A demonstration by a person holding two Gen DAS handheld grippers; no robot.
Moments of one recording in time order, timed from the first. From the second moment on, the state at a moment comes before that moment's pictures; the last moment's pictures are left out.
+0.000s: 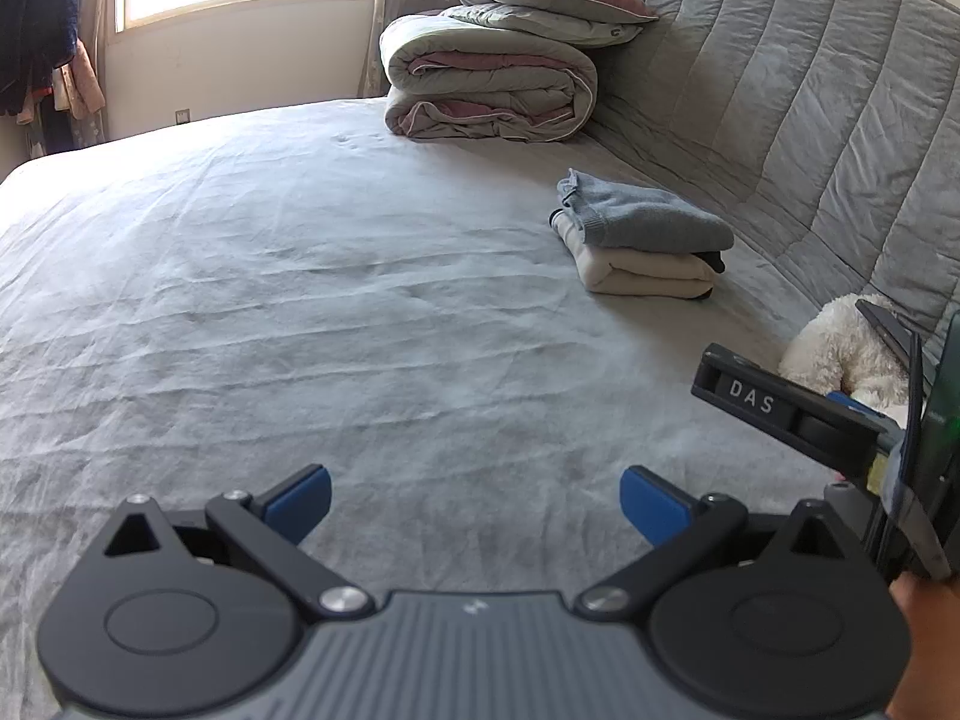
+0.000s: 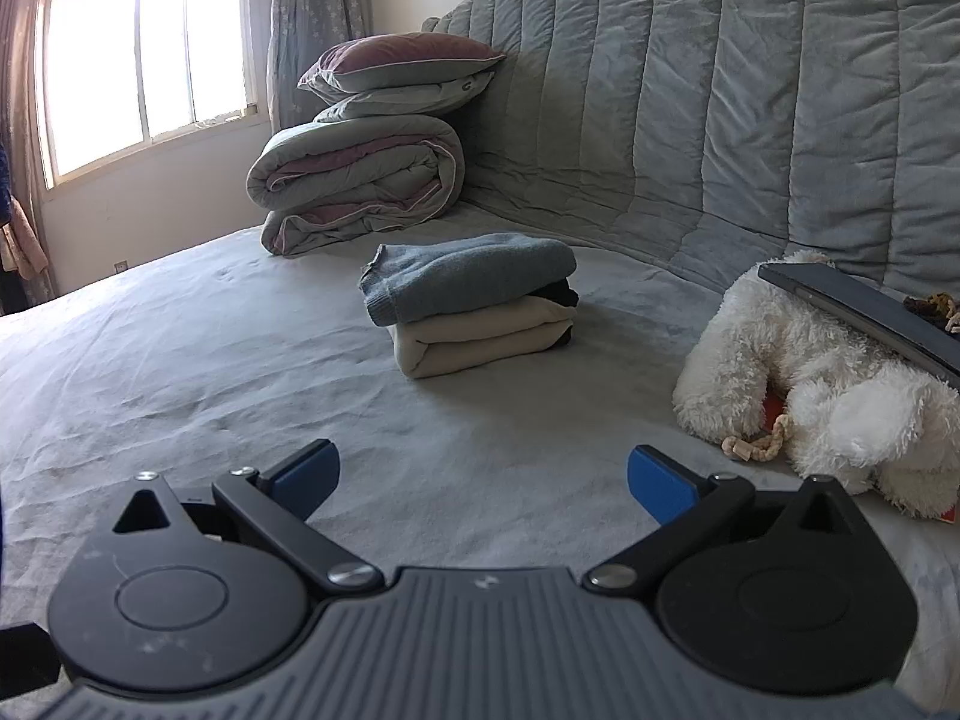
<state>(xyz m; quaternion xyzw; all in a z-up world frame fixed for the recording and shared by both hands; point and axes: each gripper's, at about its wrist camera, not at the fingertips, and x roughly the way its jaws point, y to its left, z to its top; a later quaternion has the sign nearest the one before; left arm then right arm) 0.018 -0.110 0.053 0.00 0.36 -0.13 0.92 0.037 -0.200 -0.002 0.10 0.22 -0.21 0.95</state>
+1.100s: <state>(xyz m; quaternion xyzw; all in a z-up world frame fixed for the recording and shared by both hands) 0.020 -0.107 0.052 0.01 0.37 -0.12 0.92 0.037 -0.199 -0.003 0.10 0.22 -0.20 0.95</state>
